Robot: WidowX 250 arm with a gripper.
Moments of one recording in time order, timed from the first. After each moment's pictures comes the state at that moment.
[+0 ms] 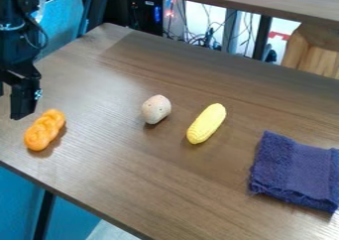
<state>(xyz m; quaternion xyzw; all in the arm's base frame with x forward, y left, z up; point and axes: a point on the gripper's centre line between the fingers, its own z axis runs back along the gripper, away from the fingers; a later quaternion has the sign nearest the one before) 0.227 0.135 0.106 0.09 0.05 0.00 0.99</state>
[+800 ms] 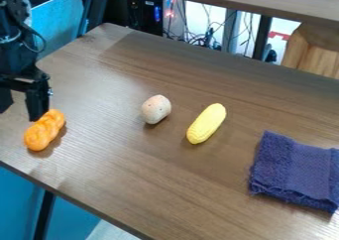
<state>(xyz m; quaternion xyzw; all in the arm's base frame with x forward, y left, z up) 0.246 0.142 0.083 0.03 -0.02 0.11 0.99</state>
